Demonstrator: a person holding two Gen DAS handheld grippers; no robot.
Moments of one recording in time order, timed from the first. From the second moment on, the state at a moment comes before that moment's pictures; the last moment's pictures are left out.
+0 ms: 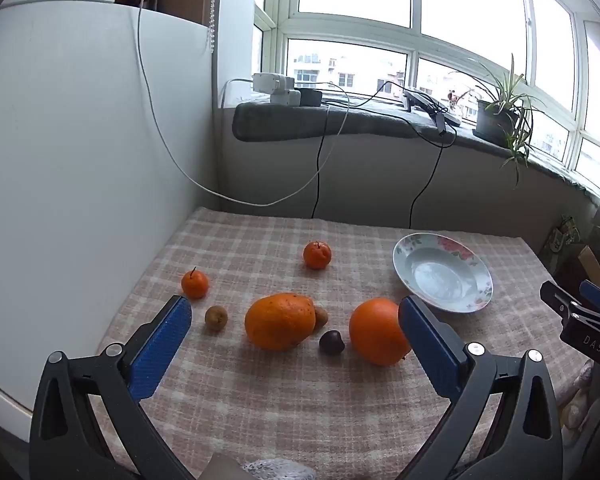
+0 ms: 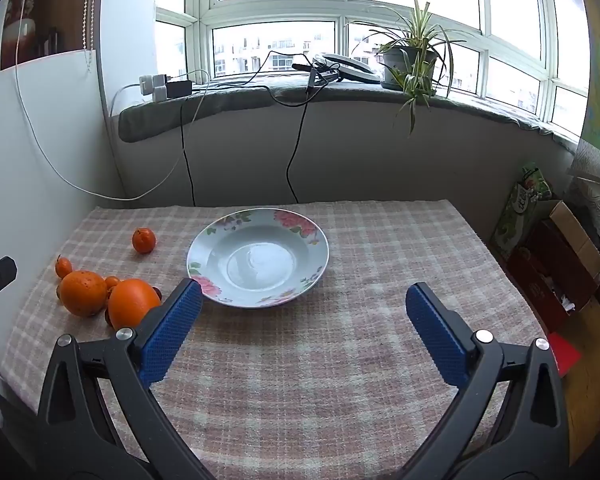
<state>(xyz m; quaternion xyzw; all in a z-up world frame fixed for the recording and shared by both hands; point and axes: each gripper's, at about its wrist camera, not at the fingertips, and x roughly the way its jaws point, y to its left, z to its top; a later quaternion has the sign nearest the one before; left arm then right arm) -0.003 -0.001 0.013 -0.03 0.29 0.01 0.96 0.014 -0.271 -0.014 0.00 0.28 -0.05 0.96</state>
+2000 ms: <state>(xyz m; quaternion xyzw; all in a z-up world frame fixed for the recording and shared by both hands) -0.003 -0.002 0.011 -0.04 0.29 0.01 0.96 0.018 -0.271 -0.017 0.00 0.28 -0.04 0.96</state>
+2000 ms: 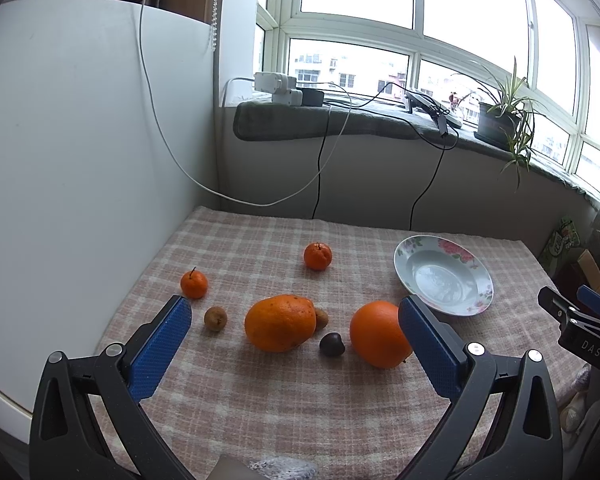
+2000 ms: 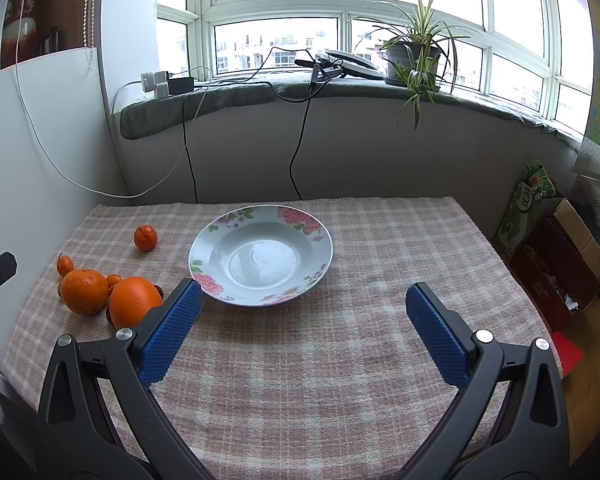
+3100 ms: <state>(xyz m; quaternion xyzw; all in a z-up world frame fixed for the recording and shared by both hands) 0.020 0.020 -0.043 -0.09 0.36 -0.05 0.92 0.049 -0.270 -0.039 0.08 0.31 0.11 0.94</state>
